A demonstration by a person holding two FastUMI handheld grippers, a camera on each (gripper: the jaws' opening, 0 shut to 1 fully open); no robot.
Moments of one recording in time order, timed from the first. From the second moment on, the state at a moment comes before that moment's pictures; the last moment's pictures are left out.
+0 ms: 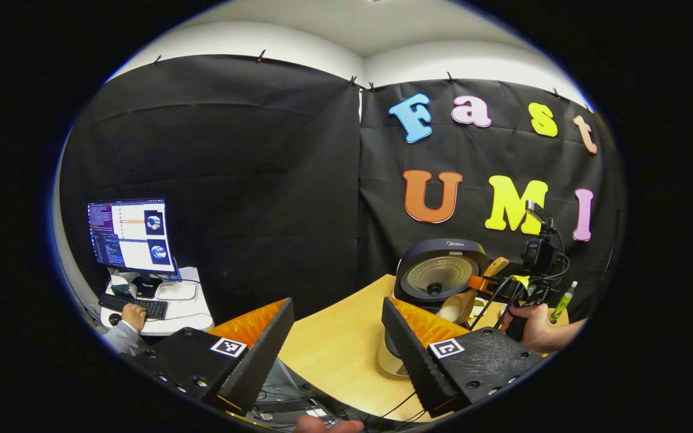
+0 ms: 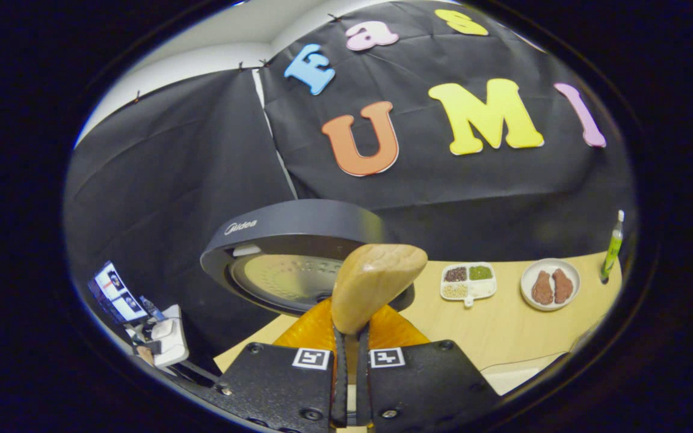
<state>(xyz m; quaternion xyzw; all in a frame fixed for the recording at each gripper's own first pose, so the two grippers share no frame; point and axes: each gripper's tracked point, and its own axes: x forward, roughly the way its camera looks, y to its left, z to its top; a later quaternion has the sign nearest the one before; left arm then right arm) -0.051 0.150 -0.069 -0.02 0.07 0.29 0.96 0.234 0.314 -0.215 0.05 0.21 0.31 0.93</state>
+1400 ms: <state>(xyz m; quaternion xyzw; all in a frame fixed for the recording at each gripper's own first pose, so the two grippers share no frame) -0.056 0.187 -0.043 -0.03 0.02 0.27 0.96 0.178 0.326 -0.185 -0.18 0.08 0.34 0.92</state>
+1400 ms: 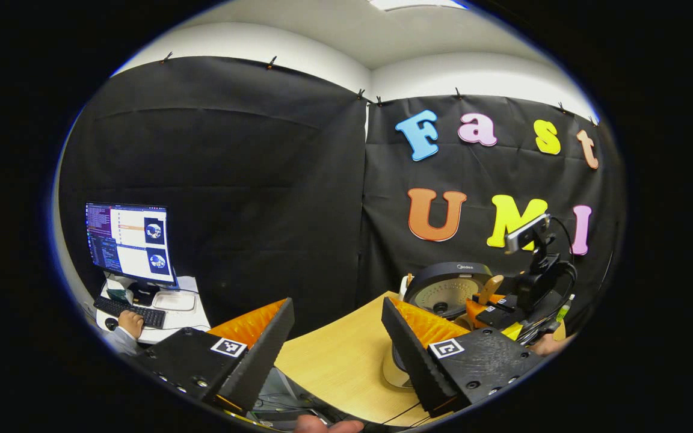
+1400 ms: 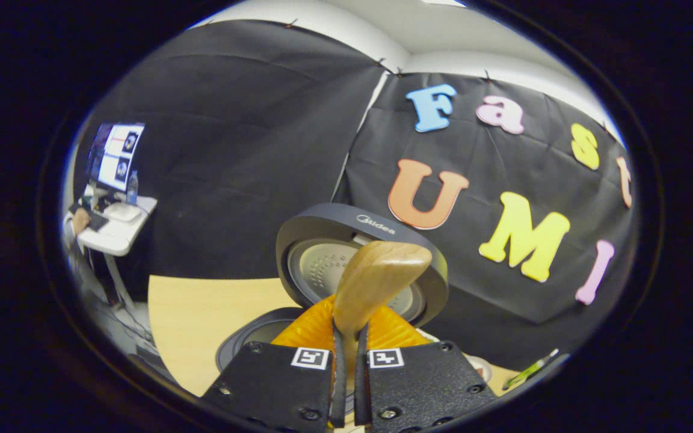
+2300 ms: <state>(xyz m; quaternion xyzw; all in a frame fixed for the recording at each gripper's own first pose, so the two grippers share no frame) 0.062 0.054 -0.037 -0.03 0.01 0.08 1.00 0.173 0.029 -0.073 0.09 0.12 0.13 0.98</state>
